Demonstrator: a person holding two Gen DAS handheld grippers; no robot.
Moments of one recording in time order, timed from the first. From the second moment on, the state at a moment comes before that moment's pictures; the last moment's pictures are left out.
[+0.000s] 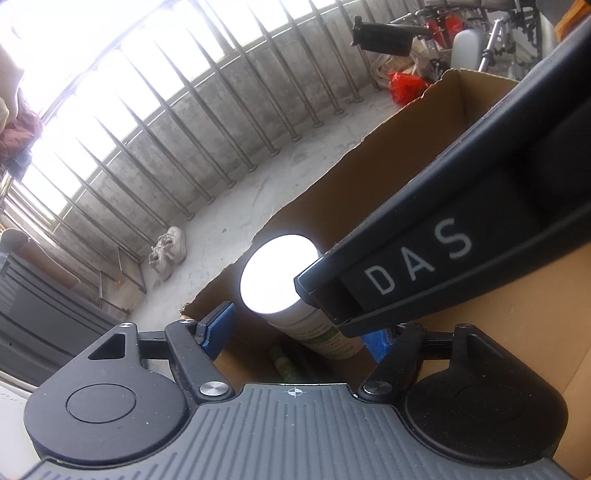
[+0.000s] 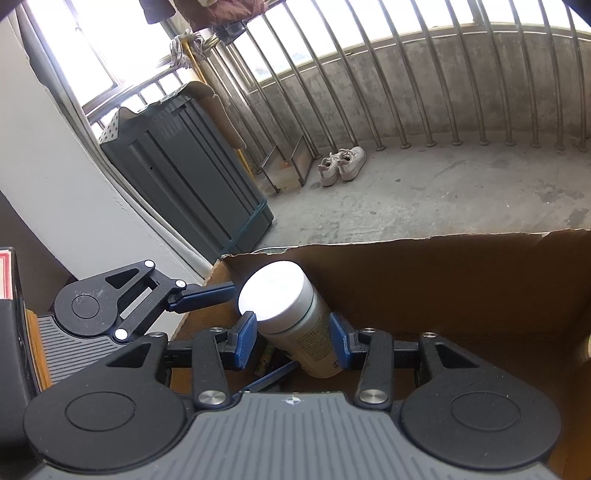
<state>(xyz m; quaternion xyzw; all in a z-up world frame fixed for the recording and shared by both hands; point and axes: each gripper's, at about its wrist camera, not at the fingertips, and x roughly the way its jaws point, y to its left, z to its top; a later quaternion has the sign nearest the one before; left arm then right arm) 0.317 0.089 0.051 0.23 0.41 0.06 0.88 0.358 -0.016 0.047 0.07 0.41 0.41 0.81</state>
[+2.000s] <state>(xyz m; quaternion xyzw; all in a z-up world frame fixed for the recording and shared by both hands) 0.088 0.004 -0.001 0.04 0.33 -0.11 0.94 0.110 -0.158 0.041 0.04 0.40 0.39 0.83</state>
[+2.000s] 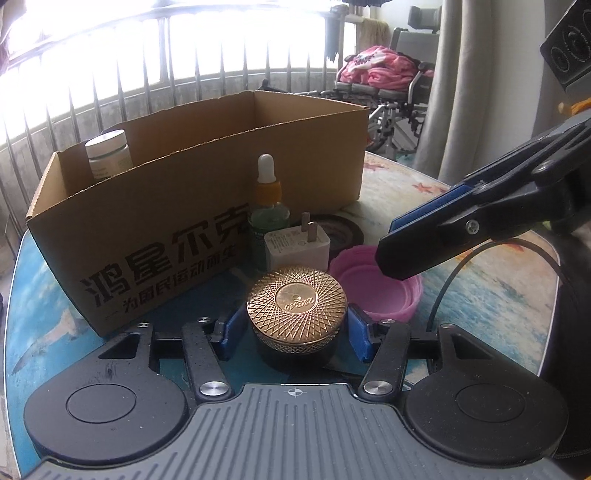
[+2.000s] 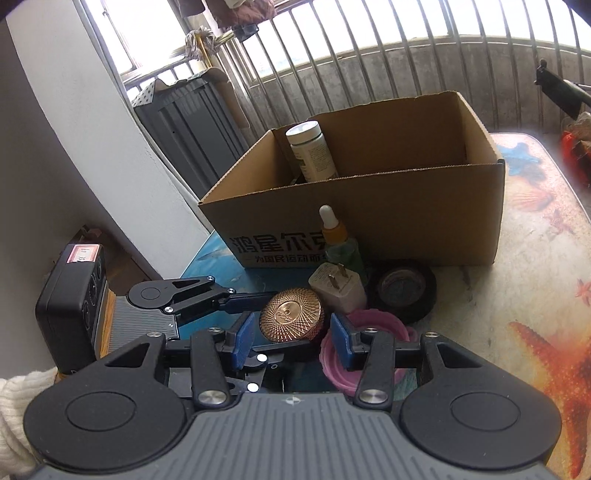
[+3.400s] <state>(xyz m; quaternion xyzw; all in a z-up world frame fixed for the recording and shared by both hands) 0.058 -0.007 0.051 0.10 0.27 -0.12 0.95 0.087 -0.111 0.058 -0.06 0.36 0.42 0.83</state>
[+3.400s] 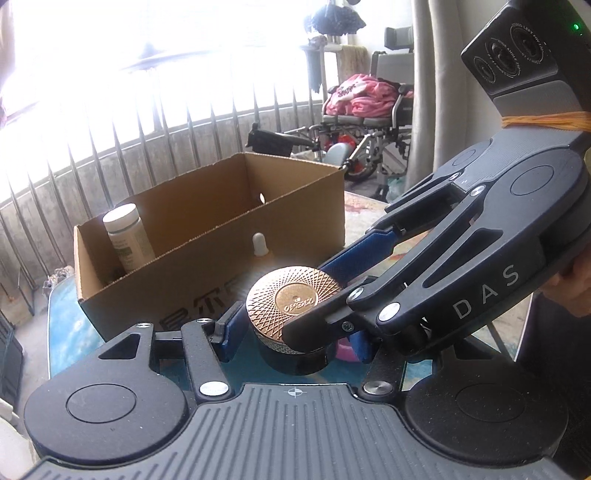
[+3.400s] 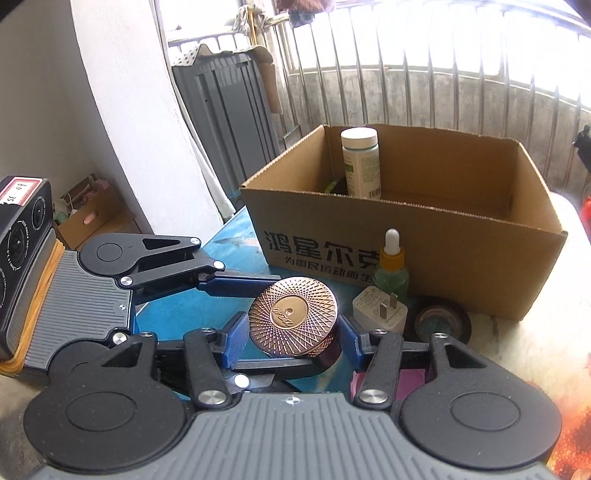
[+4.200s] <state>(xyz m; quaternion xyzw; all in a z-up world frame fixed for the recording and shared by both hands) 0.208 0.022 0.122 0.11 0.28 -0.11 0.95 0.215 -0.090 0.140 -0.05 0.33 0.40 0.85</state>
